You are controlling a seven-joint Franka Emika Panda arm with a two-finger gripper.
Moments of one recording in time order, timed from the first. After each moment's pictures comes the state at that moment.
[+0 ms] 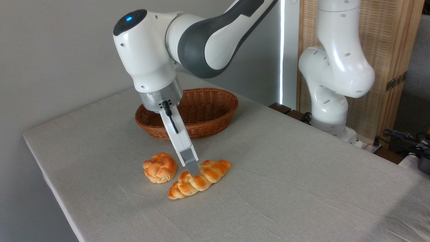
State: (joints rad) arm -0.20 0.05 0.11 -1.92 -0.03 1.81 1.07
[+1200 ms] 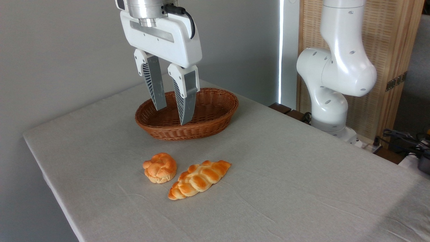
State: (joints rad) arm -0.08 -0.05 0.03 -1.63 -0.03 1.63 0.69
